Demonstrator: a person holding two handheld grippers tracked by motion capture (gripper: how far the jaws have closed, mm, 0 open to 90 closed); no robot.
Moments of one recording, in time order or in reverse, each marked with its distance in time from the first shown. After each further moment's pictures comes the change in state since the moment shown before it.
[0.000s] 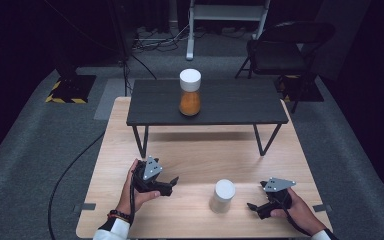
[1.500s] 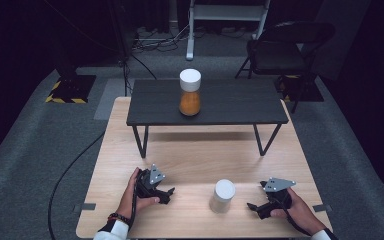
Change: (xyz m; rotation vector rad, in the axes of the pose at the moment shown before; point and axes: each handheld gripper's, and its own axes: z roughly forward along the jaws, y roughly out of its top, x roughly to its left) left arm 0.000 -0.007 0.029 0.213 0.012 0.037; right arm 0.000 0.000 0.000 0.000 0.002 -0.002
